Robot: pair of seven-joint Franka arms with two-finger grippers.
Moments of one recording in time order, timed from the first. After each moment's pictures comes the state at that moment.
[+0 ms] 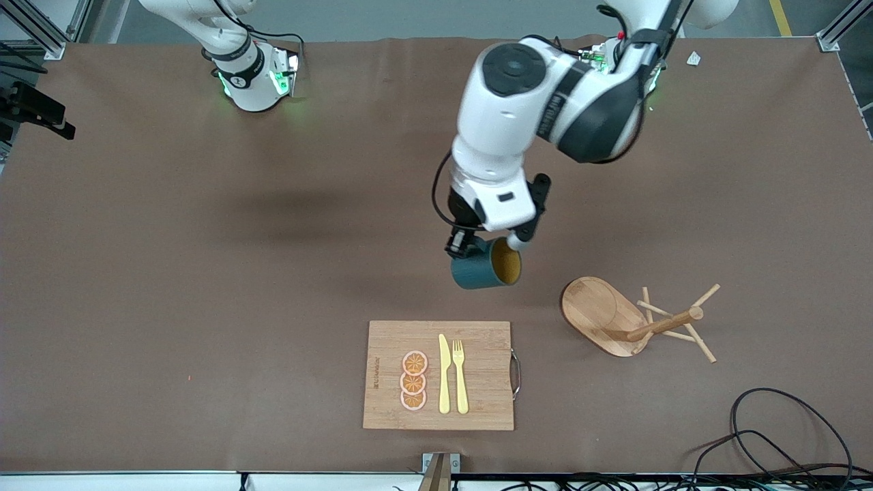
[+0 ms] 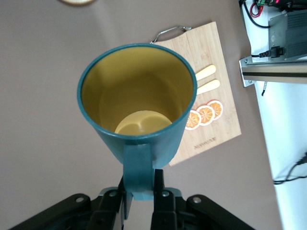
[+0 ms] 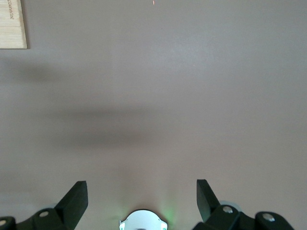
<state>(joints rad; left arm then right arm) -0.76 0.53 0.15 -1.18 -0.15 1.97 -1.81 -0.01 -0.10 -0.08 -1.56 0.00 1.37 -0.09</state>
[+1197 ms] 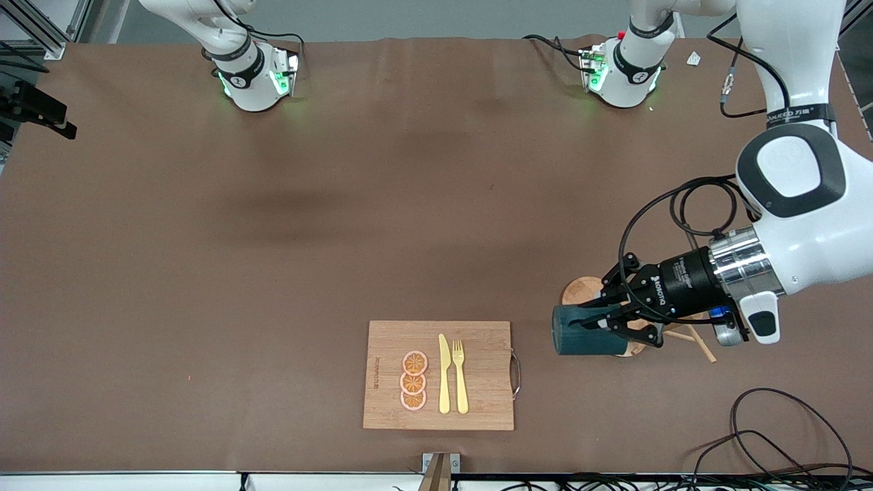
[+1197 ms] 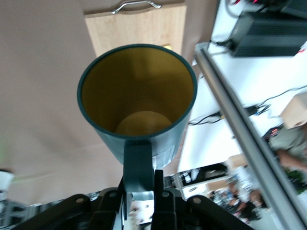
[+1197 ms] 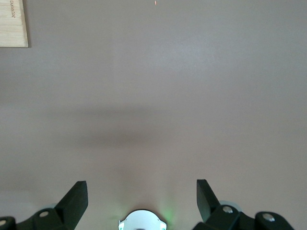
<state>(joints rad) -0.28 0.51 0.15 -1.22 -0.95 1.89 -1.32 -0.01 -0.10 -0.08 -1.56 0.00 1.37 -0.10</state>
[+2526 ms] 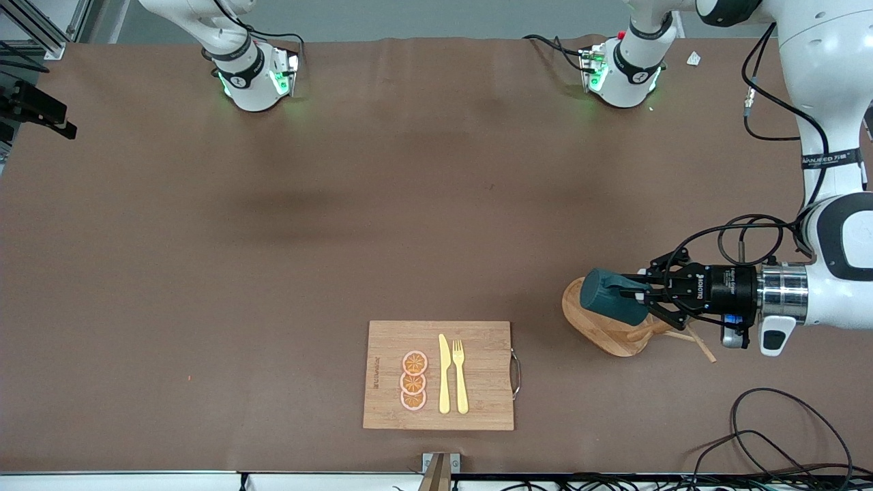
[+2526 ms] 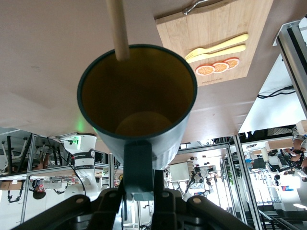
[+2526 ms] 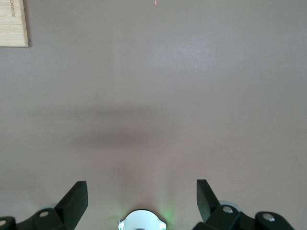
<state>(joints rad) -0.06 0.64 0.15 -1.25 -1.09 1.46 -1.02 -0.01 -0.10 -0.08 -1.56 0.00 1.37 -0.10</state>
